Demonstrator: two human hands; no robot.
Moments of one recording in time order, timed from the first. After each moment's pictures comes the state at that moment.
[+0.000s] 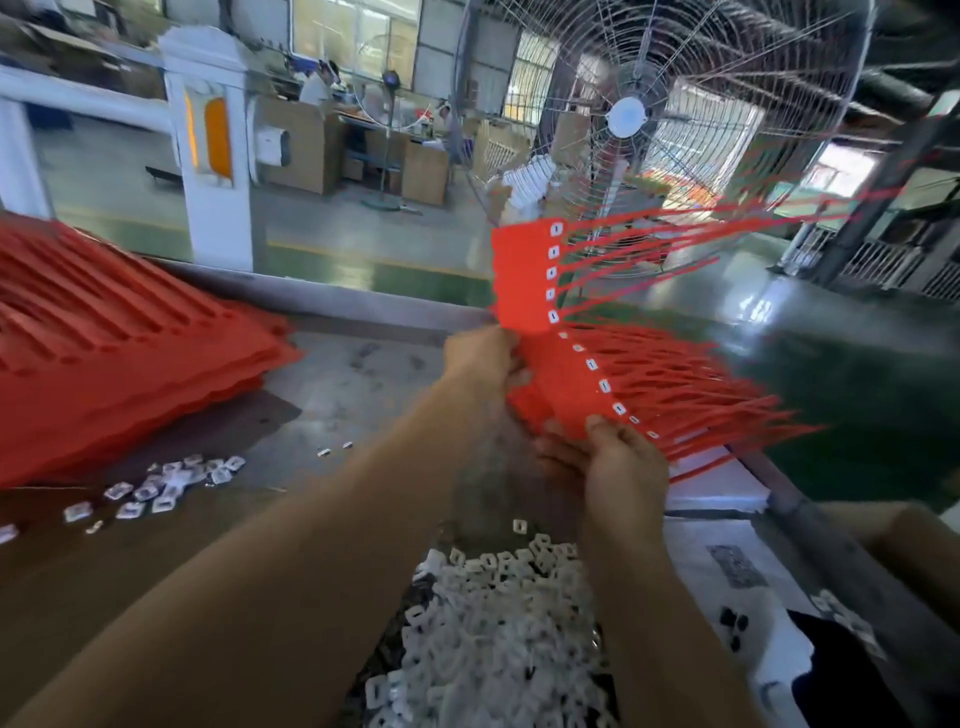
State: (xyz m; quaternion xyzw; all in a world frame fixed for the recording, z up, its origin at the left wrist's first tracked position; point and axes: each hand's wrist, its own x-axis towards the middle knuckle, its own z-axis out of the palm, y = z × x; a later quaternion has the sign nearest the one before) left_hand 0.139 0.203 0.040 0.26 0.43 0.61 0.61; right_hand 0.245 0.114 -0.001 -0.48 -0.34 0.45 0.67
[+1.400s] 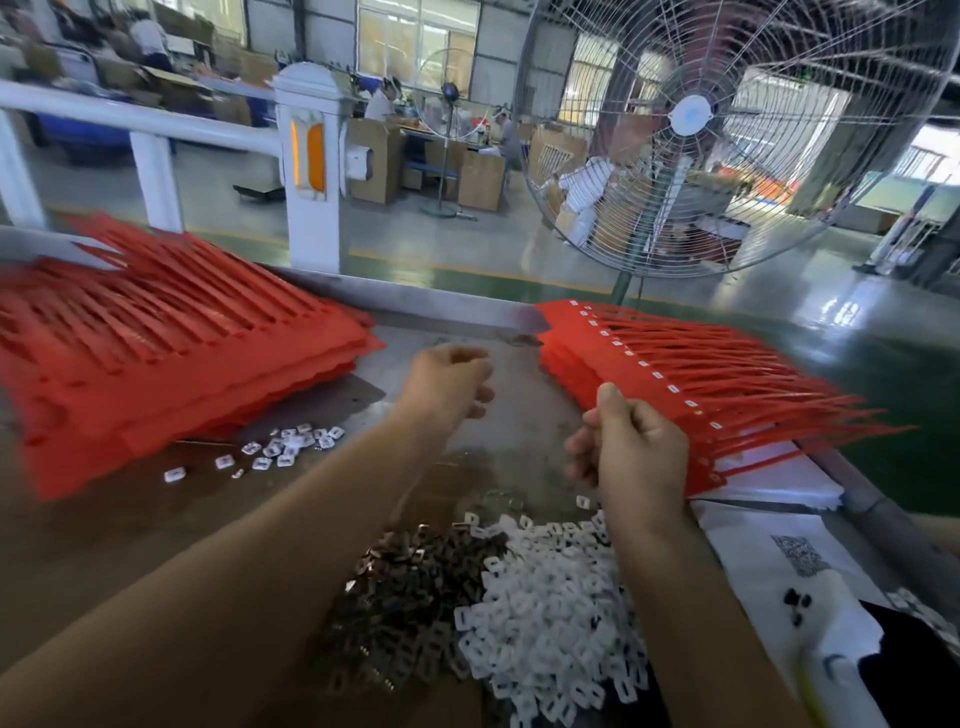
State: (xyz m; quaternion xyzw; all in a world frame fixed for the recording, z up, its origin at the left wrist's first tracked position) left_hand 0.042 0.122 0.012 0.39 0.54 0.58 0.46; right_hand 0.216 0.095 -0.007 -0.52 -0.47 0.36 0.61
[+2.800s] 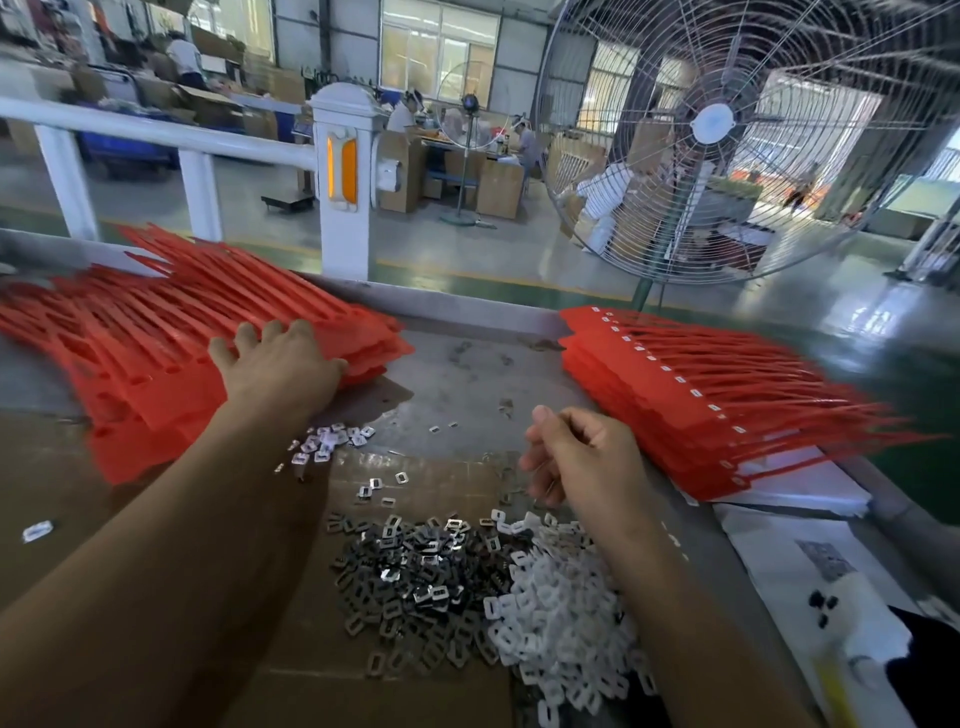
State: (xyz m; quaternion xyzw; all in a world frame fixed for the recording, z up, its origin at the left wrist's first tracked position) left_hand -0.110 0.093 0.014 0.47 0.87 0.16 -0.01; right_hand 0.190 0.073 -0.007 -0.47 -0.64 0.40 0.45
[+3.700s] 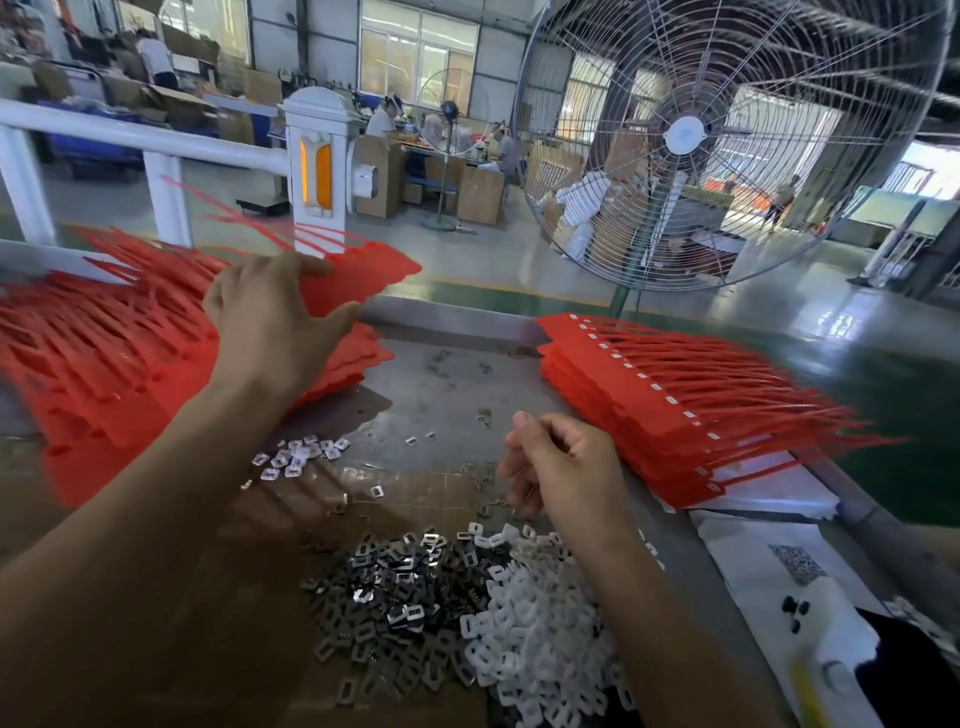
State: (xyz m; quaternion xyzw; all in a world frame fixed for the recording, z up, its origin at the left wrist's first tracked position) left_hand -0.086 0.082 0.056 0.52 0.71 0.46 -0.09; right_hand 0.189 0.073 -0.007 -0.45 -0.63 0.41 0.47
